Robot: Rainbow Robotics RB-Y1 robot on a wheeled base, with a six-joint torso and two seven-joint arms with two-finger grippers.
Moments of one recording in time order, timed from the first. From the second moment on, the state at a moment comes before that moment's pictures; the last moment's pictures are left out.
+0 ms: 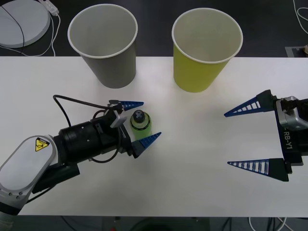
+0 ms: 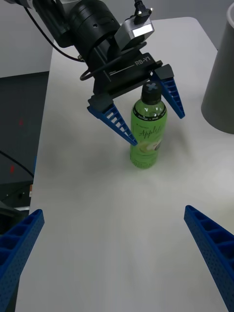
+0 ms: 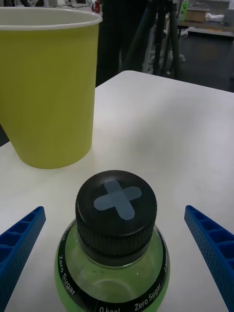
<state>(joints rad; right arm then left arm) 0.09 -1.22 -0.09 -2.19 1.20 -1.05 -0.33 -0.08 0.50 -0.30 -1.78 -1.55 -0.67 0.15</state>
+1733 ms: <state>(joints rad) 0.09 -1.22 -0.09 -2.19 1.20 -1.05 -0.33 -0.08 0.54 -0.36 -1.77 -1.59 -0.59 0.18</state>
